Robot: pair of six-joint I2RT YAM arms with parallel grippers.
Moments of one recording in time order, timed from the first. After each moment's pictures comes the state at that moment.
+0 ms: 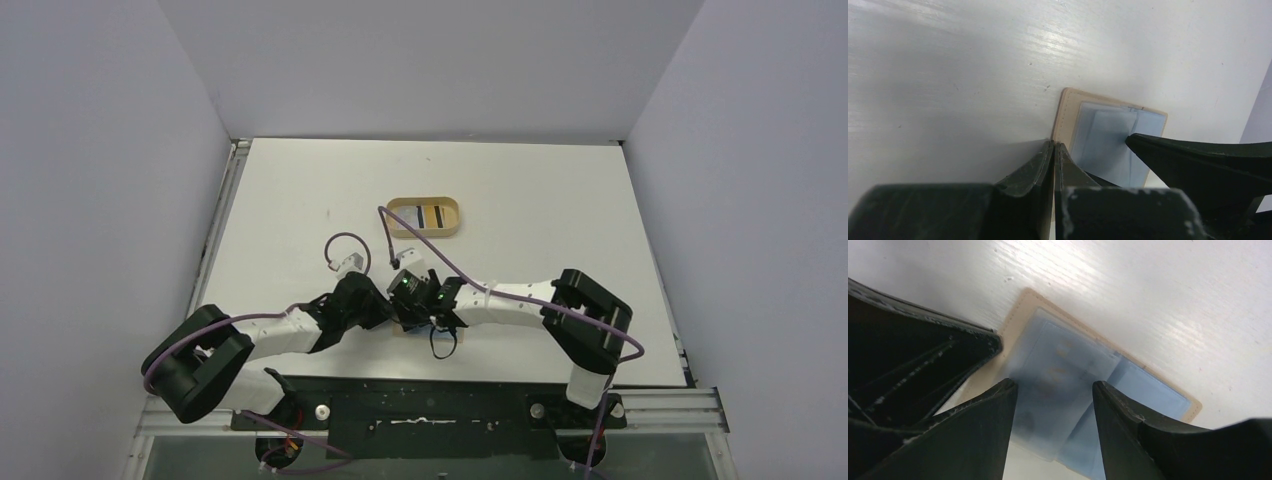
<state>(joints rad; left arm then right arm) -0.74 1.36 0.37 0.24 -0.10 -1.11 1.09 1.79 1.08 -0.34 0.34 0.51</state>
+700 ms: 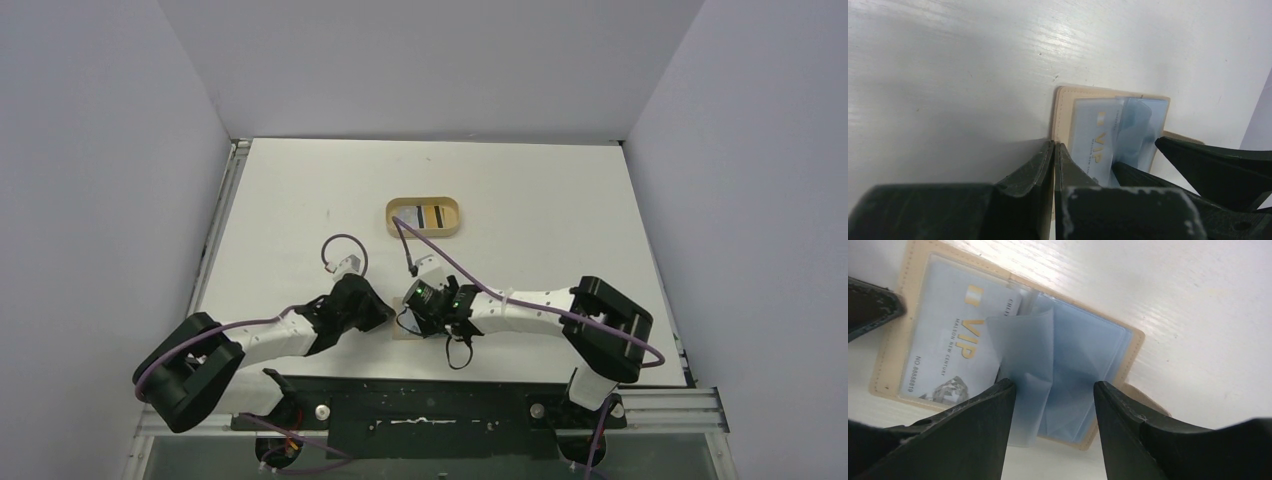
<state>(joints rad) -0.74 1.31 0.36 0.20 -0.10 -1.11 1.09 1.67 0.93 -0.40 0.43 0.54</state>
